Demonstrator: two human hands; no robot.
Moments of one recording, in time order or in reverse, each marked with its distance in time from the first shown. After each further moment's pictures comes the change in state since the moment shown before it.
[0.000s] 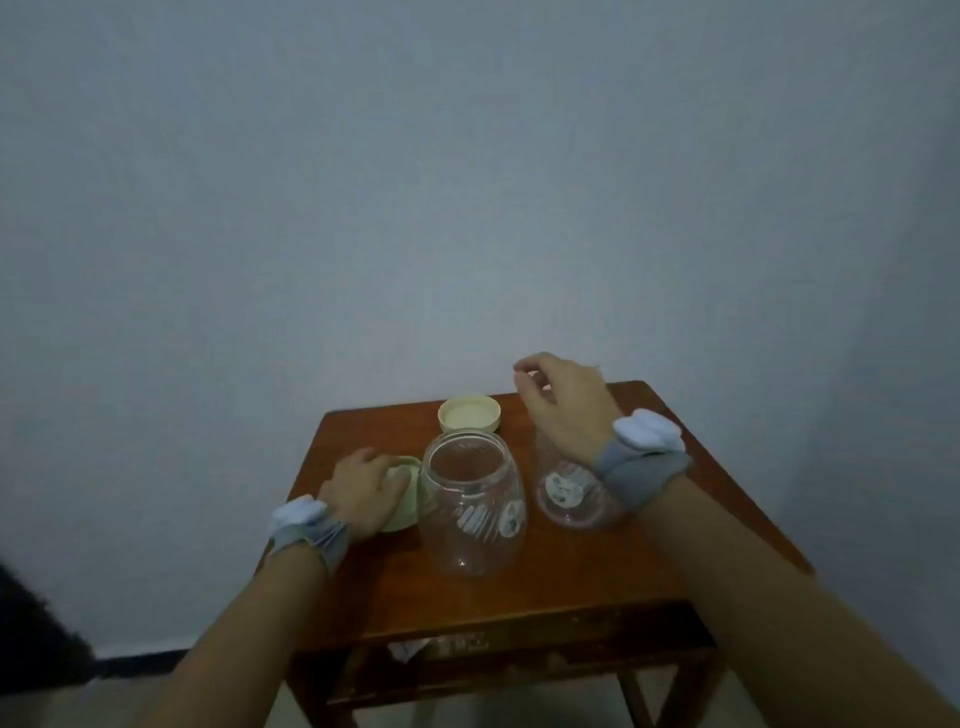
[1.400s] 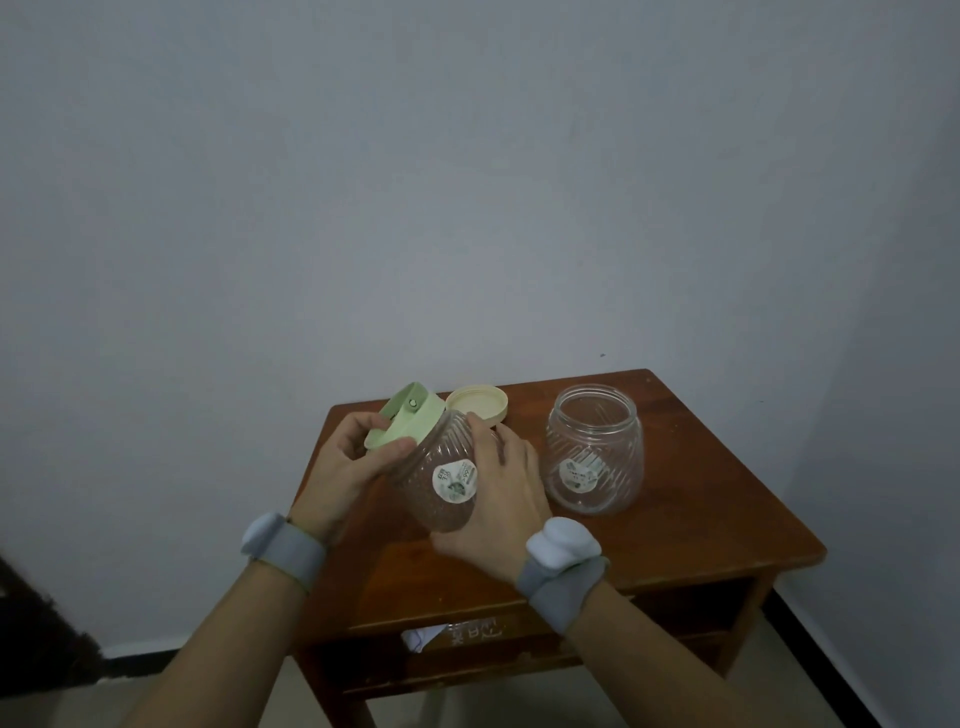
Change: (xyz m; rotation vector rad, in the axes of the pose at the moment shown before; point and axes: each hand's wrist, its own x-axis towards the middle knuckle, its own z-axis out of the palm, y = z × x) left_hand -0.039 0.006 -0.032 -1.374 -0.004 0.148; right_hand -0.081 -0.030 0.099 -0.052 -0.151 0.048
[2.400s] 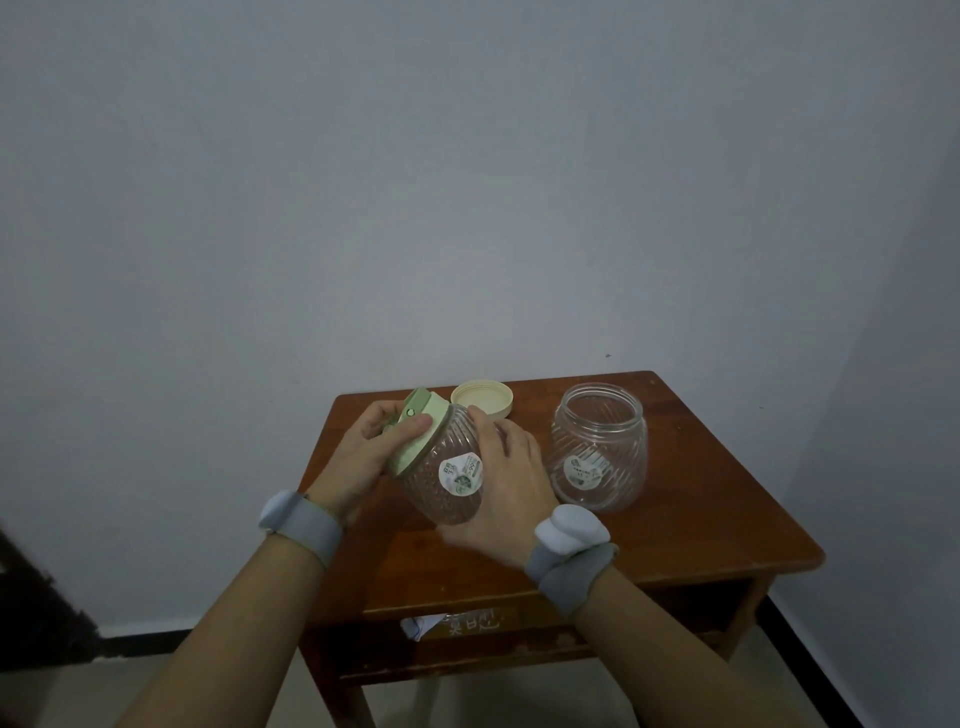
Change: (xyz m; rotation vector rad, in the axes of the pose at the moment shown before) left_hand 0.004 0.005 0.009 0.063 -0.010 -0.097; right_hand 0.005 0.003 -0.003 -0.021 -0.048 -0.054
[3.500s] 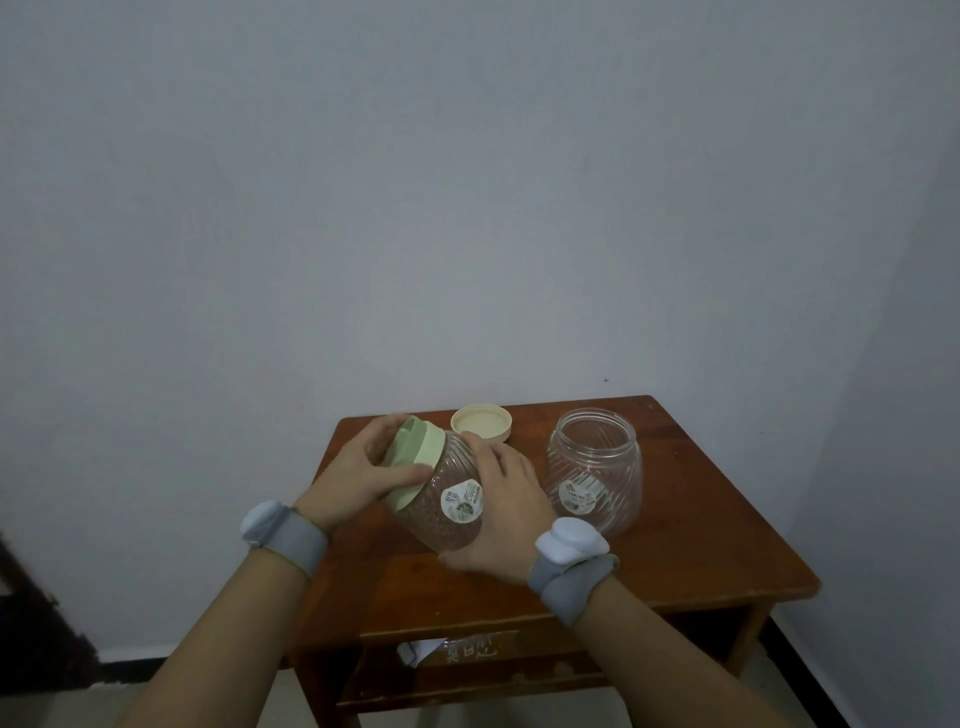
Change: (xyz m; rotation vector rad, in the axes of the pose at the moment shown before) left_hand -0.006 0.020 -0.005 0.299 -0.051 0.027; right_hand 0.008 0.013 -0.008 0.012 -0.075 -0.062
